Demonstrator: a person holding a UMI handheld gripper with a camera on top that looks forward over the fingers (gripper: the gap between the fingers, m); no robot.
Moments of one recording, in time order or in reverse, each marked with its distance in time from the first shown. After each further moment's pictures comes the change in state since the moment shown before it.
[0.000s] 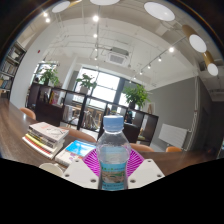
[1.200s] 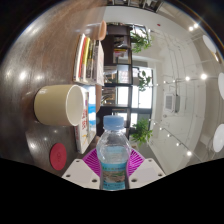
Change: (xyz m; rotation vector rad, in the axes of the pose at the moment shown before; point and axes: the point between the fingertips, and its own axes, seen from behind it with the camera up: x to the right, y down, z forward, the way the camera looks) arm -0.034 0.033 -0.029 -0.061 0.003 -1.324
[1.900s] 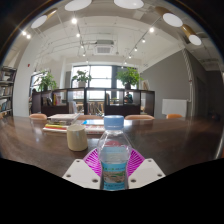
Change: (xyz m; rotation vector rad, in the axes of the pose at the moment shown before) arm -0.083 0.056 -0.163 -0.023 -0.126 1.569
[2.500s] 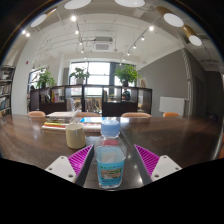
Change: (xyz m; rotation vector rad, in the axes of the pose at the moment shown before) arm 0.012 -0.007 -0.021 -0.043 0.027 -0.011
